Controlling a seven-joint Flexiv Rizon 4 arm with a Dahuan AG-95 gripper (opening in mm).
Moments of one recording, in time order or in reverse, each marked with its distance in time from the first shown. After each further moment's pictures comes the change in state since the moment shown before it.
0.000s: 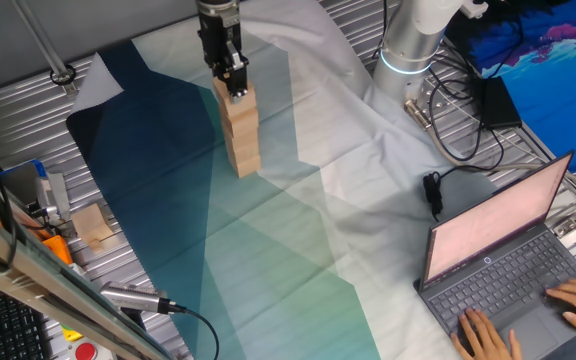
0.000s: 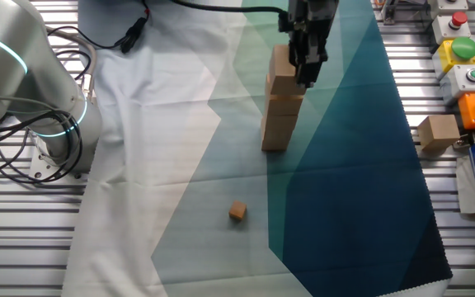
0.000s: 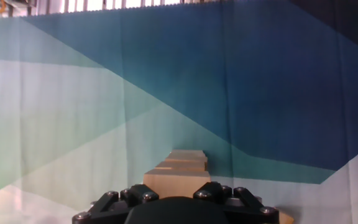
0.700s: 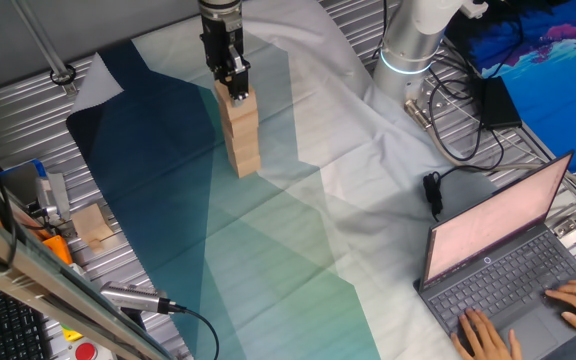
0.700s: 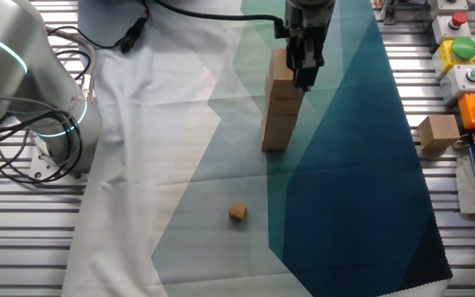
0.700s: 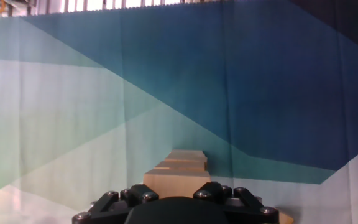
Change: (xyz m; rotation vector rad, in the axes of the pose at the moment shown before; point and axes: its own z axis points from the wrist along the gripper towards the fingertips) arm 0.000 0.000 0.009 -0.006 -0.018 0.004
